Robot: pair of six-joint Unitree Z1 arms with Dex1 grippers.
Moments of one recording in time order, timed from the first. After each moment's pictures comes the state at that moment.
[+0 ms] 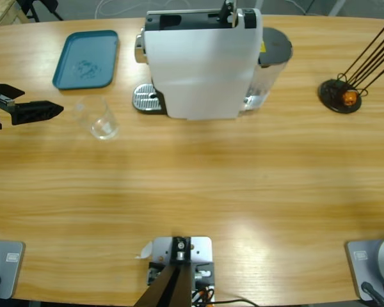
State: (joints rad) arm 0 -0.77 1.20 -0.74 0.33 0.16 -0.17; arm 1 0.90 1.56 -1.38 0.24 -0.60 -0.26
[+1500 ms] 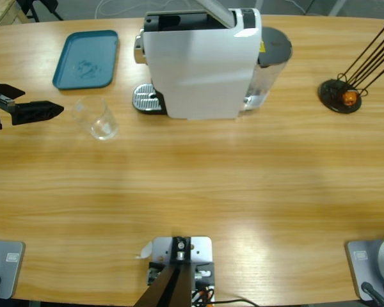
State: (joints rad) arm 0 -0.77 1.20 -0.74 0.33 0.16 -0.17; arm 1 1.00 1.88 -1.54 0.18 -0.57 -0.27
